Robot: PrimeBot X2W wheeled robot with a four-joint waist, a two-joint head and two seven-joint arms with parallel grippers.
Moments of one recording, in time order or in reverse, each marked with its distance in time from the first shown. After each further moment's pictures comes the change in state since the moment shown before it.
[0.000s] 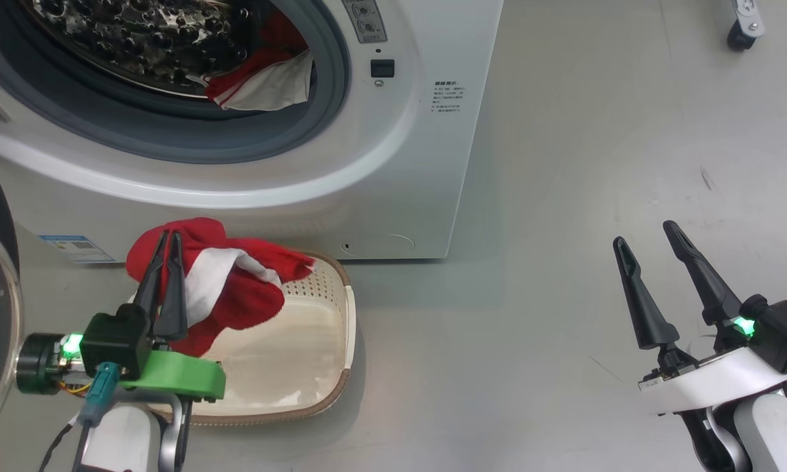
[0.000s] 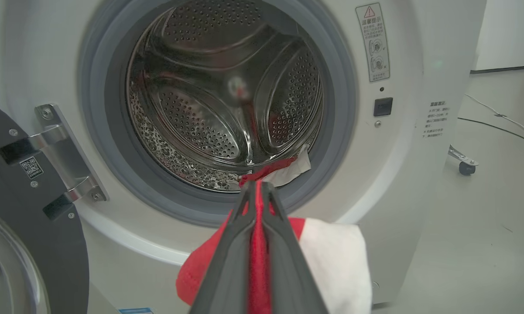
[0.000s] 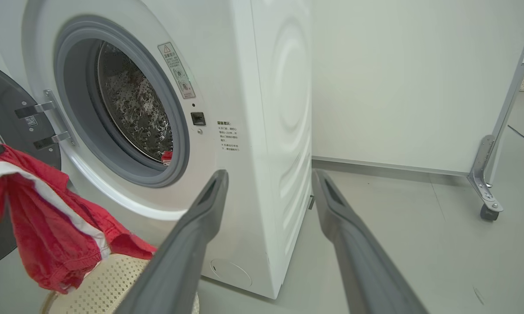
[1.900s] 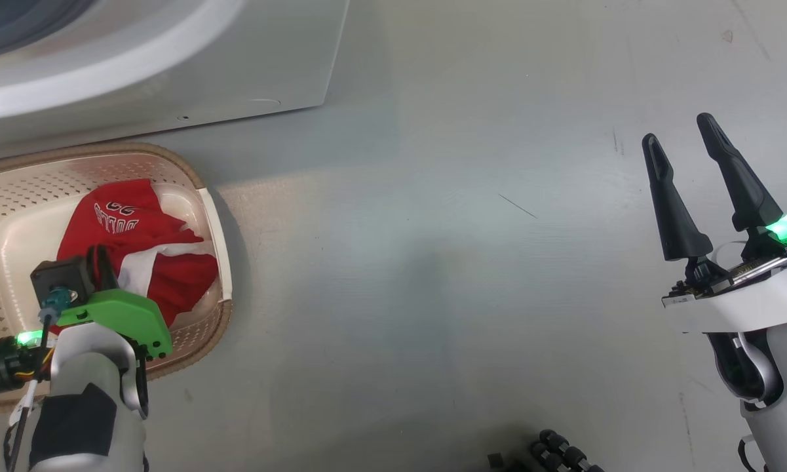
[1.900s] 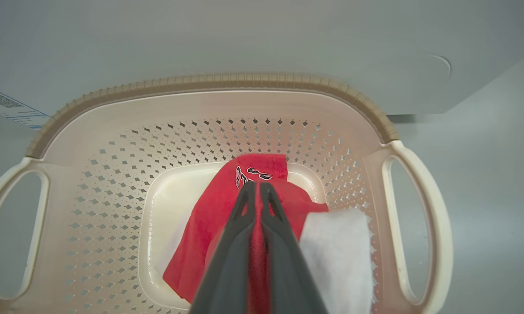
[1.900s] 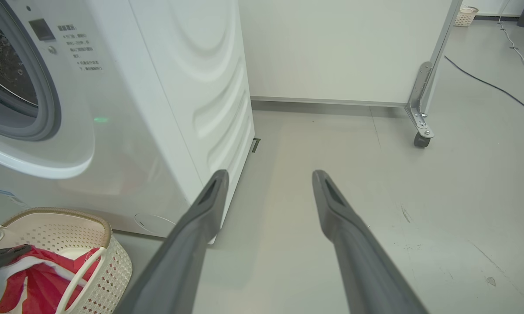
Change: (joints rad) left arm -0.328 0.005 0.169 0.662 -0.015 0.097 0.073; right arm -0.202 -0.062 0.005 -0.029 0.082 0.000 0.000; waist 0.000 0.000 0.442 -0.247
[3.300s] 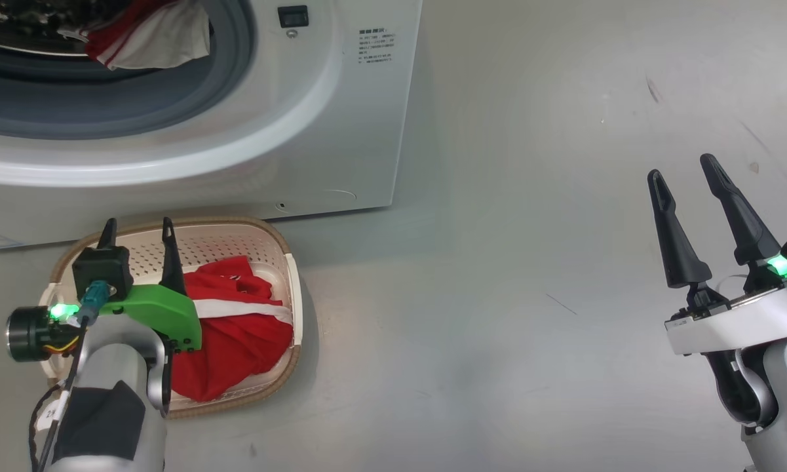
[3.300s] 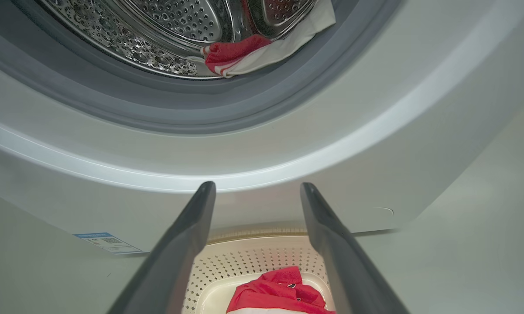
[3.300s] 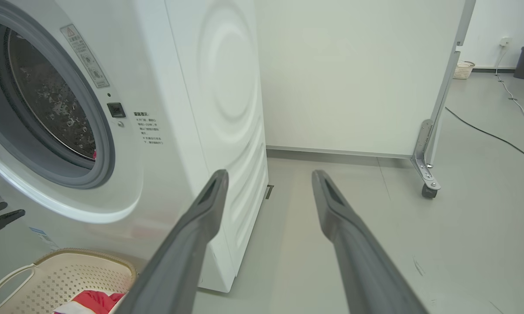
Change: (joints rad) left arm 0.005 -0.016 -0.082 -0.081 0.037 -0.057 -0.066; right arm 0.058 0.024 -0.038 0.073 -0.039 0.000 0.000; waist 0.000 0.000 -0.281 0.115
